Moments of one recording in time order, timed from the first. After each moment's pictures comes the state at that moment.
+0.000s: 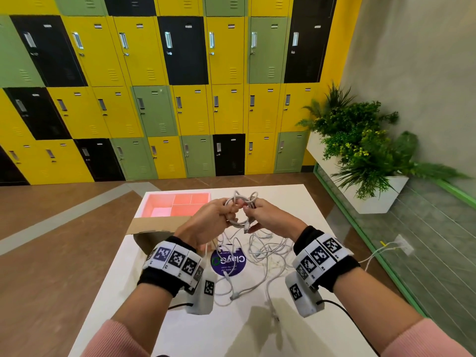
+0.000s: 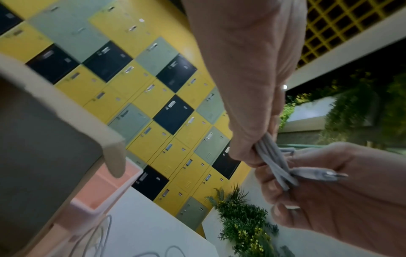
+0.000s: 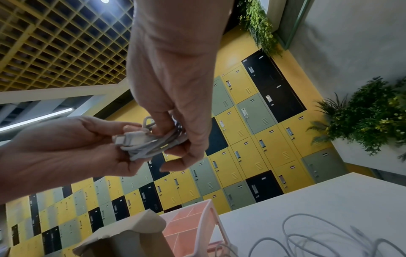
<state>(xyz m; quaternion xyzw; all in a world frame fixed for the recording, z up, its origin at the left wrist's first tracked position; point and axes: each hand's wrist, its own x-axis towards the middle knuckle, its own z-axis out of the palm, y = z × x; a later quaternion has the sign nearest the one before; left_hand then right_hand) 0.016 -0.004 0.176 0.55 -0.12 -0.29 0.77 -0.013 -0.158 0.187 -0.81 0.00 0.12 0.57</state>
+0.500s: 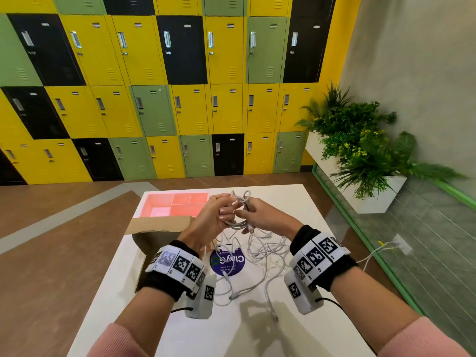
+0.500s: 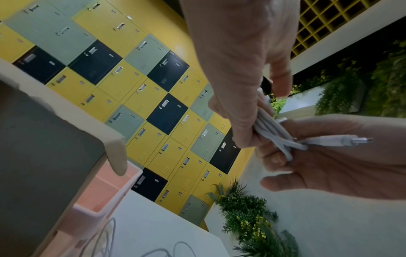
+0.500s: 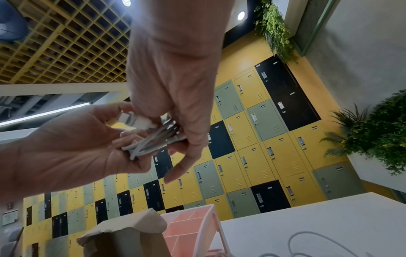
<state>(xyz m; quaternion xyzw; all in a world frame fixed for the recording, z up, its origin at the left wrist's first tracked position) 0.013 -0.007 0.174 0.50 -0.11 -0.25 0.82 -0.013 -0.151 0.192 -0.86 -0.06 0.12 0.49</state>
